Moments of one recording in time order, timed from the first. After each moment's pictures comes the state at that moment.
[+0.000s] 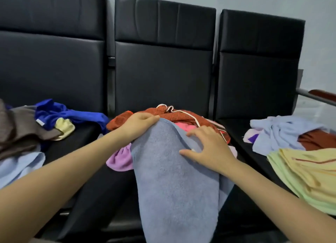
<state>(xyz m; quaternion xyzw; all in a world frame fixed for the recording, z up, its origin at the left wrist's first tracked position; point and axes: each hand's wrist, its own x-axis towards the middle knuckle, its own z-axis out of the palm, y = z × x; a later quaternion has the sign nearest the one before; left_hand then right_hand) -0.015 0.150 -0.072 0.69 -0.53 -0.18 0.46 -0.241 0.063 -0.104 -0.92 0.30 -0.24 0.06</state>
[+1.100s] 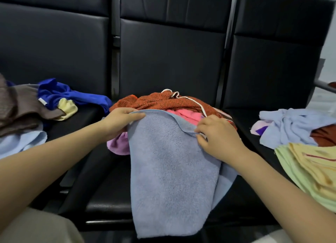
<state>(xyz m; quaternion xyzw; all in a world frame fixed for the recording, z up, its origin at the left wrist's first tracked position) 0.020 0.170 -0.112 0.66 -0.41 -0.33 0.54 -0.243 0.048 -0.108 -0.95 0.24 -0.19 -0.11</state>
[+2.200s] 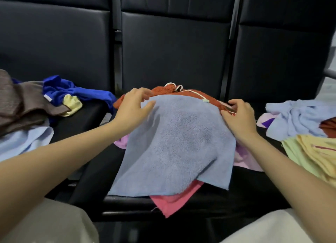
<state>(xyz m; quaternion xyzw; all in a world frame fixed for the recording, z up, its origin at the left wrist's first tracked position) 0.003 0.158 -0.109 0.72 -0.52 0.03 0.46 -0.249 -0.025 -0.125 -0.77 0.48 -0.40 0.14</state>
